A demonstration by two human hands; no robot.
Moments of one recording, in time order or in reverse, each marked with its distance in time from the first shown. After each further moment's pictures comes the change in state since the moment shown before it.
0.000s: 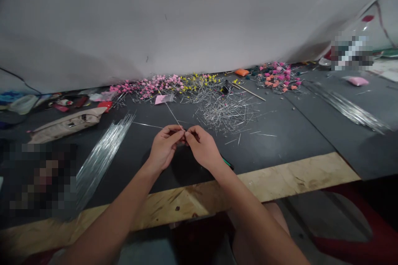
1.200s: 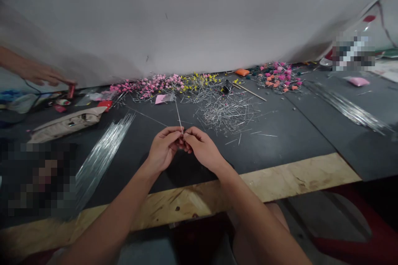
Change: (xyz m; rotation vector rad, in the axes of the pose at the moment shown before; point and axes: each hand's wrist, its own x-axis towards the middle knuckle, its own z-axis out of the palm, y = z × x) left_hand -0.006 0.008 0.001 -0.058 -0.076 -0.091; right_hand -0.002 -0.013 0.001 0.360 -0.157 0.050
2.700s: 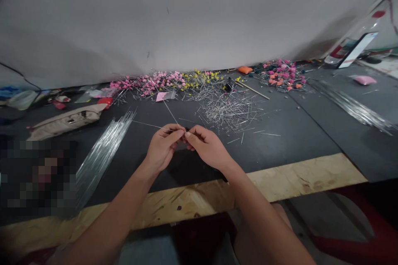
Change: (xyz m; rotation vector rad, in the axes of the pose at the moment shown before) left_hand -0.003 0.005 0.003 0.085 0.021 0.075; right_hand -0.005 -0.007 -0.011 -0.329 -0.023 -0.082
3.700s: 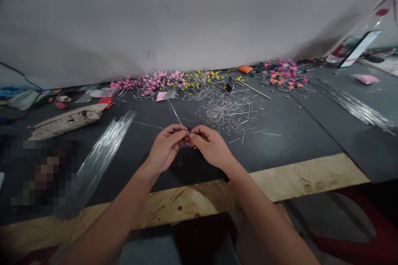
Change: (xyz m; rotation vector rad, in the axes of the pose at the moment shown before) left_hand -0.001 -0.003 0.002 -0.095 -0.089 -0.066; right_hand 0.000 0.002 -0.003 0.049 0.036 0.049
